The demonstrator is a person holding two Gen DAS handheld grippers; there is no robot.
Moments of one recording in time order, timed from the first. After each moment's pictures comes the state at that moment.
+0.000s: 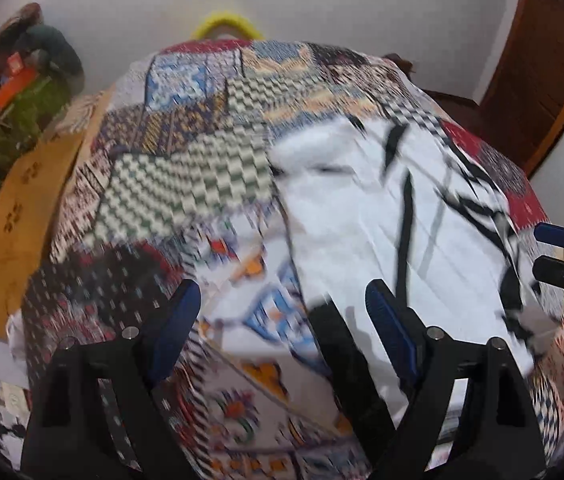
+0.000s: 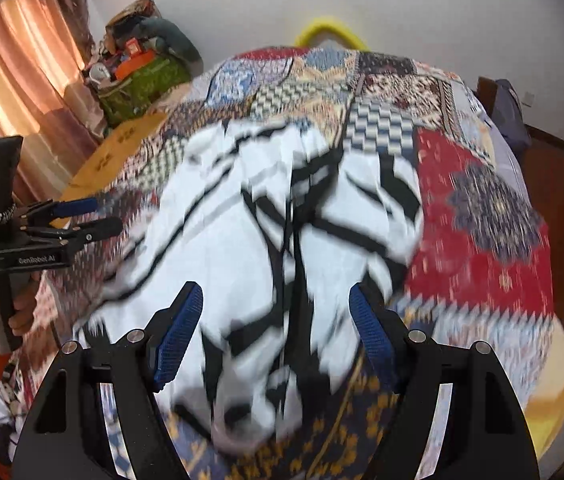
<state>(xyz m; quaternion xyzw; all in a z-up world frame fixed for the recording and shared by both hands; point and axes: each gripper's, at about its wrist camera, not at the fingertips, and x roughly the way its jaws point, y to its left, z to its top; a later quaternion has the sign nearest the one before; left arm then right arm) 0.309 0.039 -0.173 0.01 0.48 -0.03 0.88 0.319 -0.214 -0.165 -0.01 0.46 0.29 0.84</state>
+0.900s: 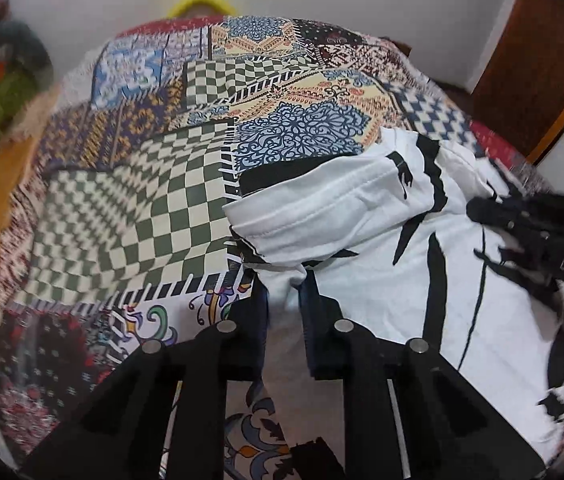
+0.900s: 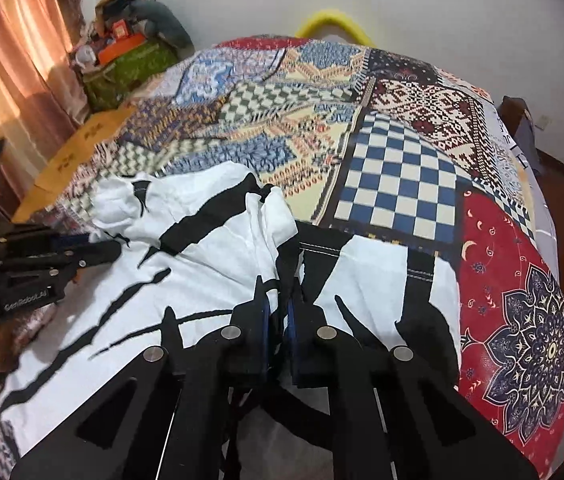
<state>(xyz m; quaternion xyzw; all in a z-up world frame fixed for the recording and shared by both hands) 0.401 0.017 -0.230 0.01 0.50 -0.06 0.86 0.424 -0.171 -0.212 -0.07 0.46 0.28 0.84</state>
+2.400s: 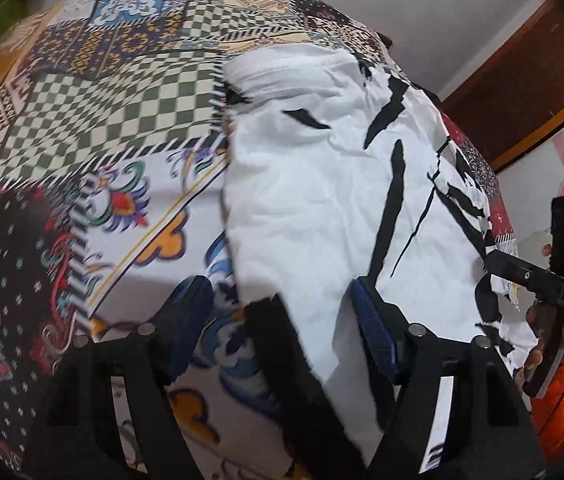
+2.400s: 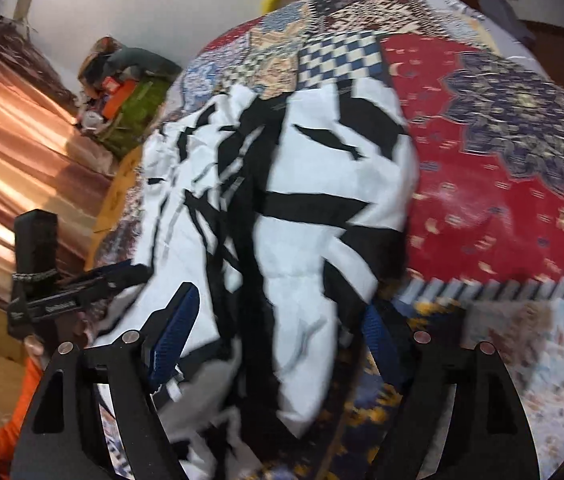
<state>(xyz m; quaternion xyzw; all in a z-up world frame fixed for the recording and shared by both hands) 0.344 0.036 -0.239 -0.12 0.55 -0.13 0.82 0.361 -0.250 -0.230 0.16 0.53 0.31 0.77</state>
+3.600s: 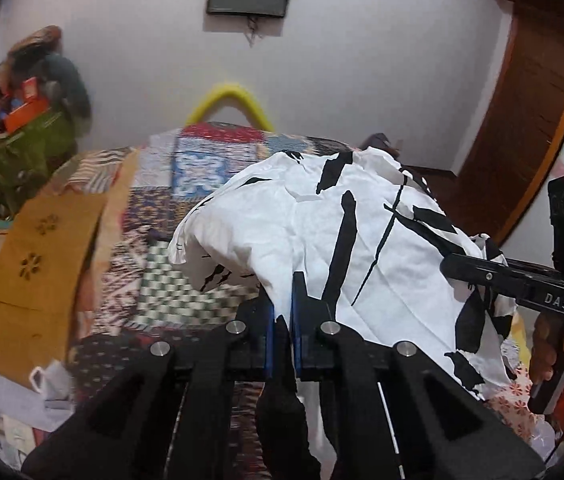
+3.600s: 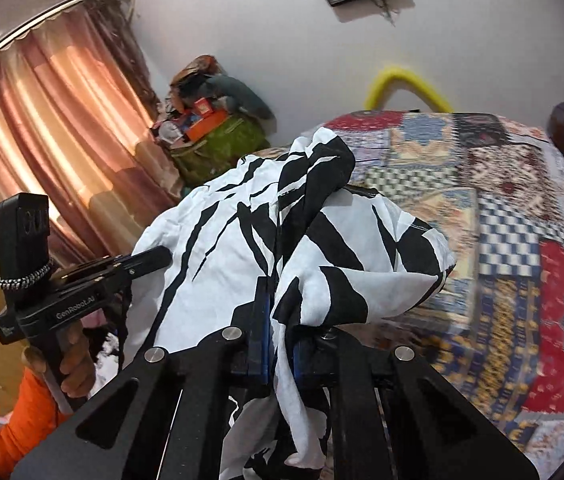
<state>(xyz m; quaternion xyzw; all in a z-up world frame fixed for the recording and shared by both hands) 0.294 0.128 -0.060 -0.05 0.37 -0.06 0.93 0.338 -0.112 -0.091 0.09 0.38 0.41 0.82</state>
